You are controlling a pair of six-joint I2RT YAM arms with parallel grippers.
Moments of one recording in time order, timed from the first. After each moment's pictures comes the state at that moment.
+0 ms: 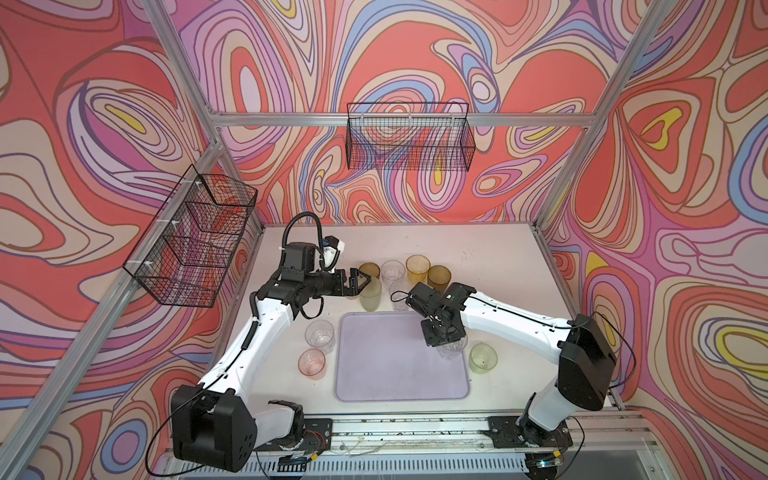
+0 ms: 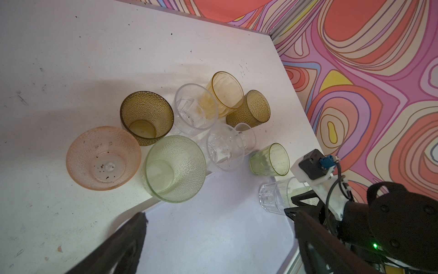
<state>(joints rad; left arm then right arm) -0.19 1.26 1.05 -0.50 0.59 -0.27 0.86 1.65 1.30 -1.13 0.16 0.67</state>
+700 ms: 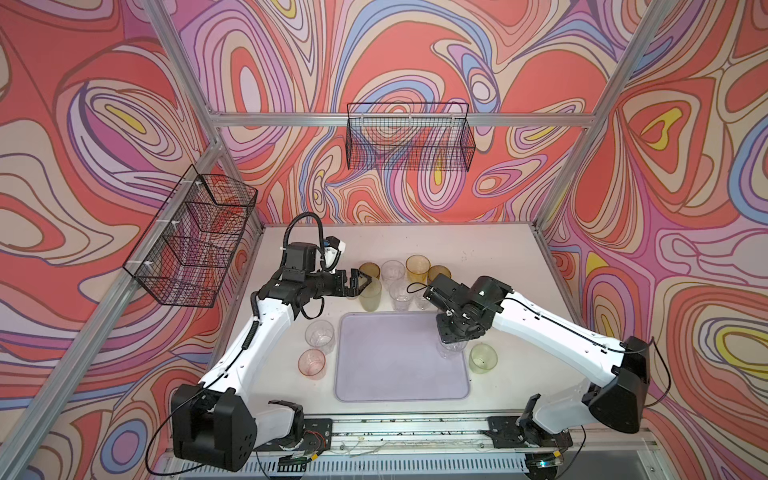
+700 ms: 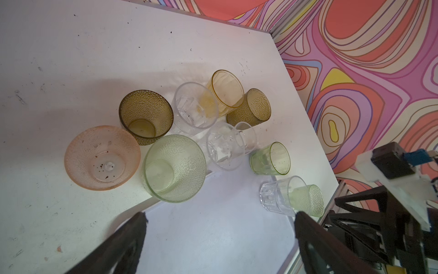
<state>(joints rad) -0.19 1.26 1.05 -0.50 0.58 -0.26 0.86 1.44 1.35 -1.33 0.17 0.71</state>
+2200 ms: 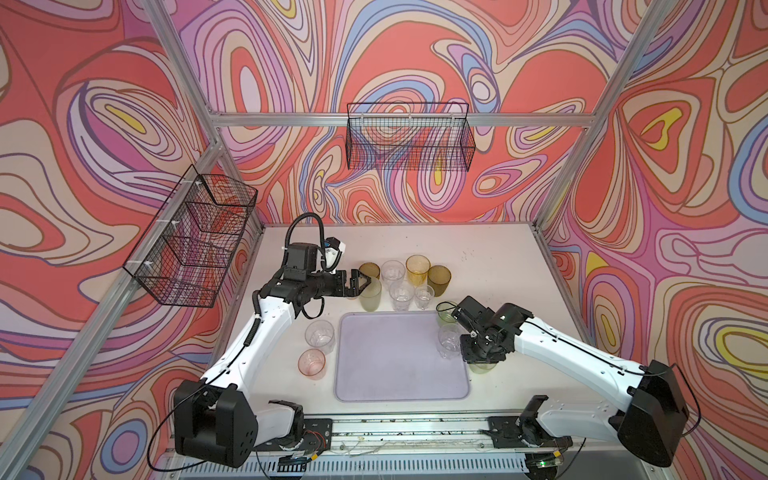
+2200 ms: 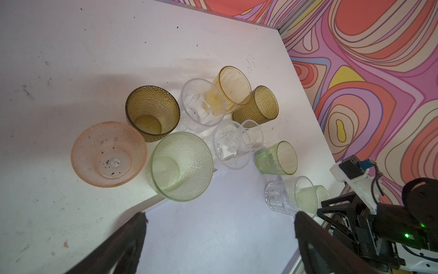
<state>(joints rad) -0.19 1.28 1.05 -0.51 0.56 -0.25 0.71 1.26 0.90 -1.10 0.08 0.72</state>
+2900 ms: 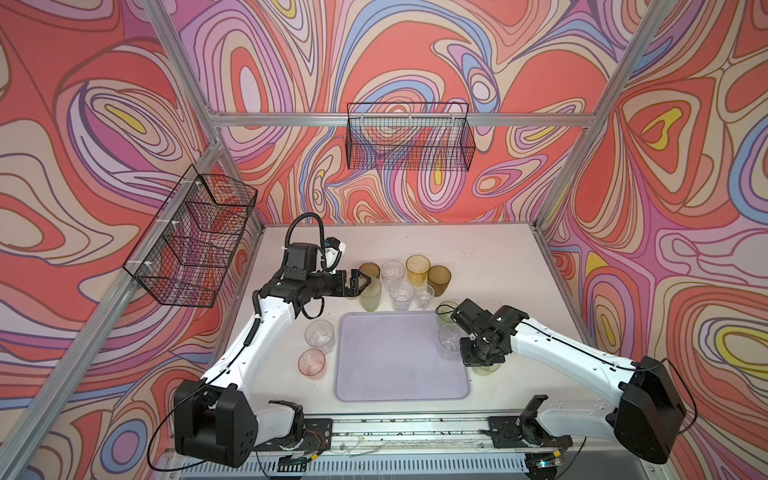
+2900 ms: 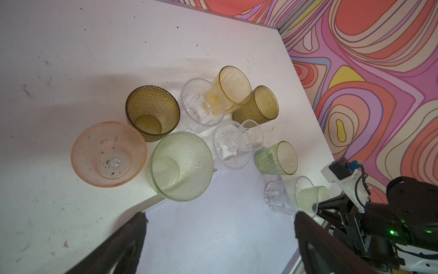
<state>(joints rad) -0.19 1.28 1.05 -0.51 0.56 -0.25 0.70 1.27 0.86 -1.07 0.07 0.70</state>
